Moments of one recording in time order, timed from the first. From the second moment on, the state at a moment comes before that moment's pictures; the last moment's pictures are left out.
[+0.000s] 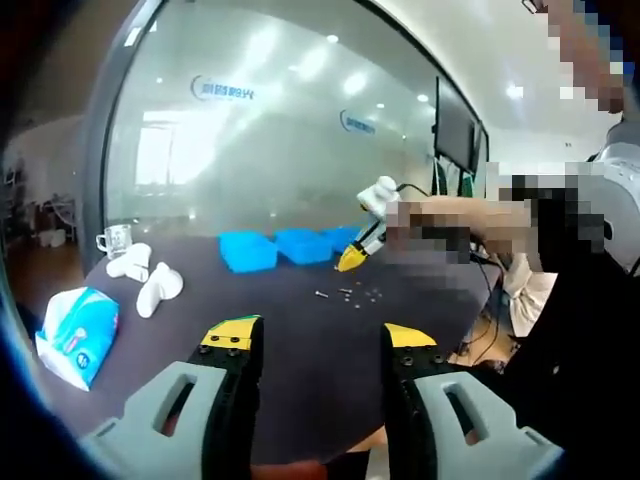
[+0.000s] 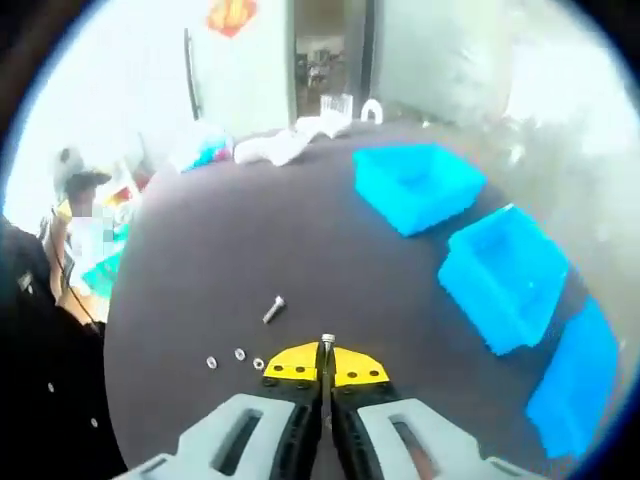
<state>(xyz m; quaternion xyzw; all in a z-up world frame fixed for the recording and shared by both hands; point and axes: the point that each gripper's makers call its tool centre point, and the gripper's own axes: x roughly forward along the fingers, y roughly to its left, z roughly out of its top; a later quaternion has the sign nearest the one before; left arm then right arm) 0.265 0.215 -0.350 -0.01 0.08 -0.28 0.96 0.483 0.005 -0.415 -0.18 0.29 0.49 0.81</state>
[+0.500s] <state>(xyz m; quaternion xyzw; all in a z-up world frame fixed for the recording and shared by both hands) 0.269 0.206 -0.342 -0.02 0.07 -0.29 0.95 0.468 -0.038 -0.330 -0.05 0.06 0.41 0.91</state>
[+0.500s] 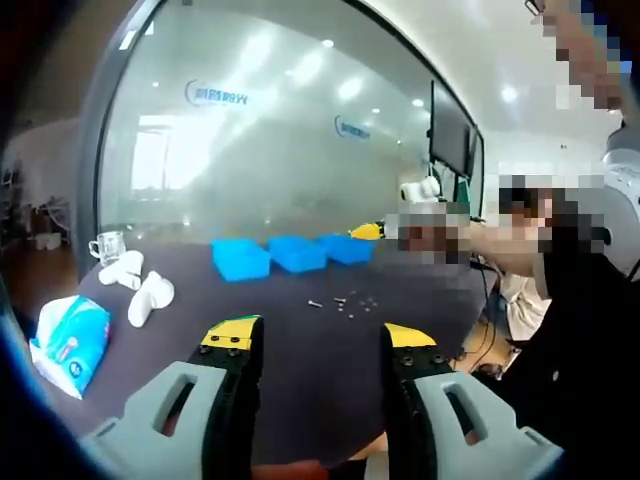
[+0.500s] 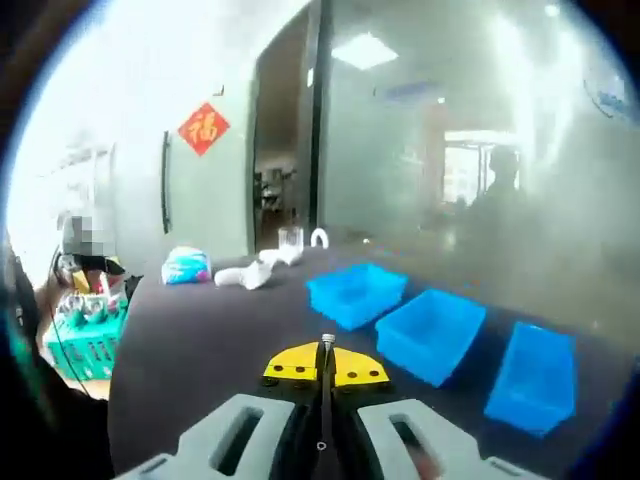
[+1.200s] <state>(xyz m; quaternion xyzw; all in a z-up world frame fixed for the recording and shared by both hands) 0.266 0.201 -0.333 -0.01 0.05 -0.29 0.95 0.459 -0.064 -0.319 -0.02 0.00 0.35 0.94</state>
